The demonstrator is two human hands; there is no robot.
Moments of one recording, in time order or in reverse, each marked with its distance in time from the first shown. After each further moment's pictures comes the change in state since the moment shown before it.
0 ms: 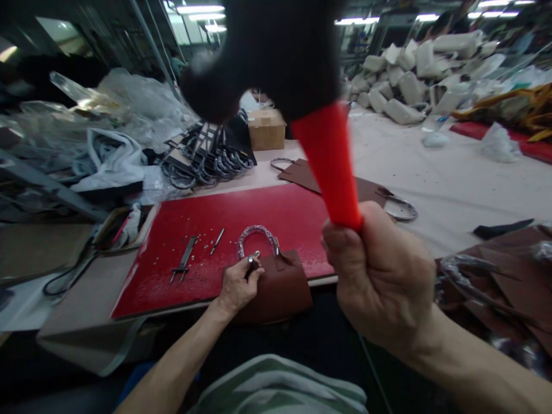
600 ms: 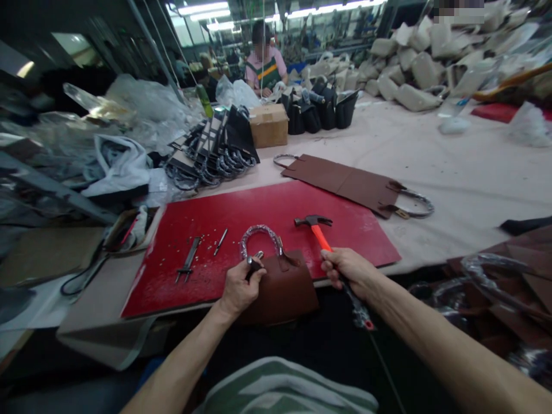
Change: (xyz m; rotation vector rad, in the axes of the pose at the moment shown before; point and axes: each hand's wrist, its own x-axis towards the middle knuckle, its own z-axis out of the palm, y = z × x) left_hand 0.002 0.003 -0.003 -0.008 0.023 0.034; right_hand -0.045 0.096 0.078 0.601 -0.693 1.088
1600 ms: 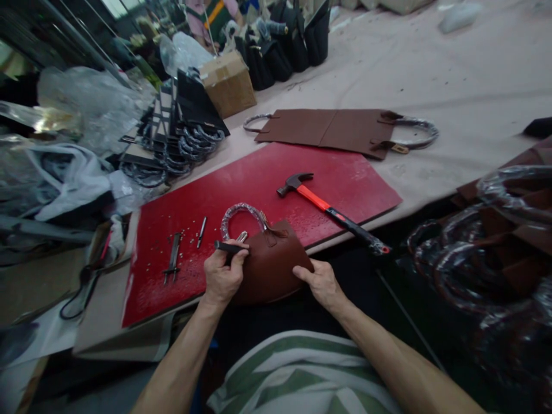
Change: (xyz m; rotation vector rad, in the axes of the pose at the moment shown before) left_hand 0.002 0.002 -0.009 0.051 -0.044 -0.010; right_hand -0.001 0.132 0.108 0.500 0.090 -0.111
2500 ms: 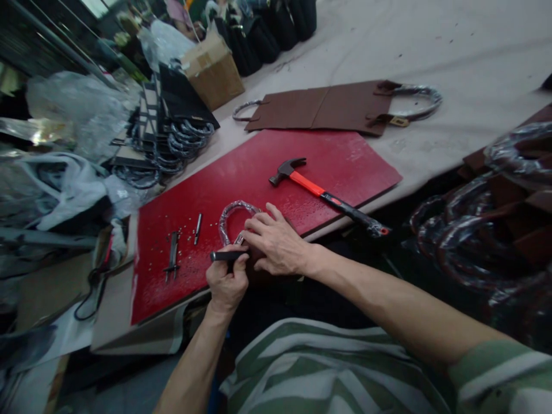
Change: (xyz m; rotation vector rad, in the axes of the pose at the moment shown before) left_hand -0.022 0.011 0.006 0.113 0.056 0.200; right_hand 0.038 -0.094 0.034 -1.099 -0.262 -1.103
